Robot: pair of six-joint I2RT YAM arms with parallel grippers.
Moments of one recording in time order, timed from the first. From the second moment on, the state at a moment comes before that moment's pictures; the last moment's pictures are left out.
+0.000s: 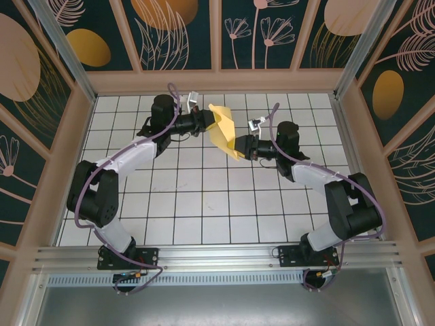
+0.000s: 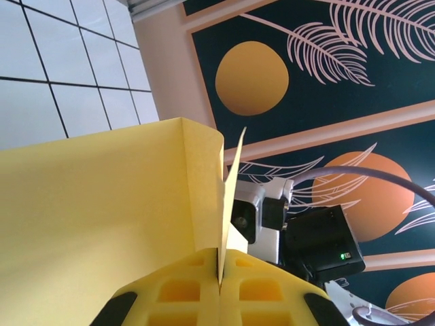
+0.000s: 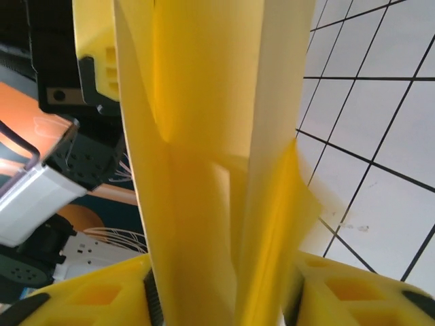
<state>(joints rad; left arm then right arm) -0.41 1.70 1.18 0.32 0.86 -1.11 0.36 1.51 0.75 0.60 -1.07 1.03</state>
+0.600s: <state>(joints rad) -0.41 1.70 1.19 0.09 0.74 -0.94 0.35 1.48 0.80 0.19 -0.93 0.76</state>
